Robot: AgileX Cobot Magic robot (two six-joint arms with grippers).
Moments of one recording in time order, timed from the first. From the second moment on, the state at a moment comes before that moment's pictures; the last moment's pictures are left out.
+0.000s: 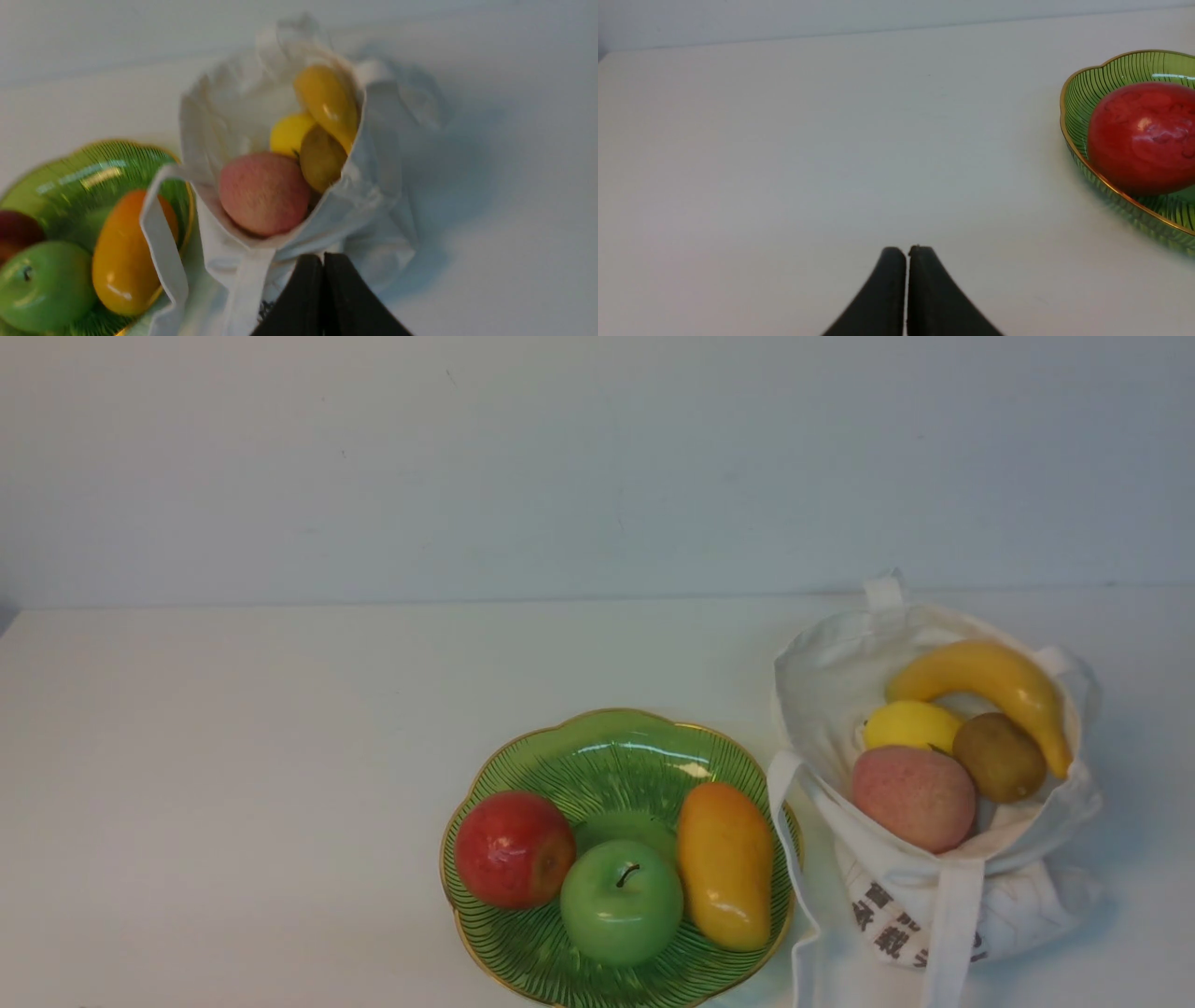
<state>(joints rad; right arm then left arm) 0.06 0.69 -0.67 0.13 0.84 0.08 -0.07 -0.01 0.03 -0.05 0.38 0.07</state>
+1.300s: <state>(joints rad) 0.18 1.81 -1.36 -0.12 0.95 0.00 -0.07 -0.01 0.03 -0.05 0.38 0.07</state>
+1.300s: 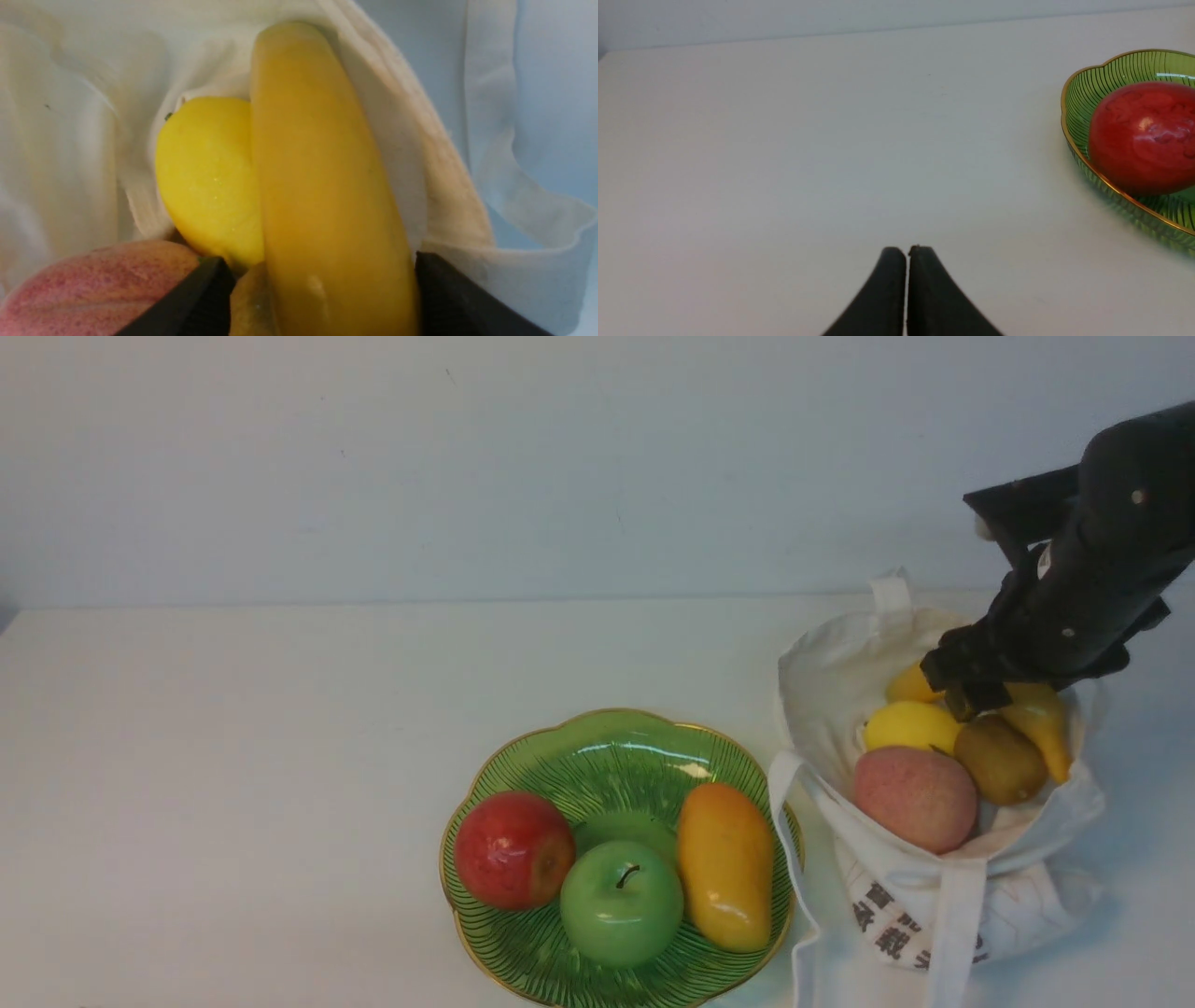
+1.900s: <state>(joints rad) 0.19 1.64 -1.36 -0.09 1.00 0.00 -0.07 -0.01 0.03 -0.05 0.38 0.07</state>
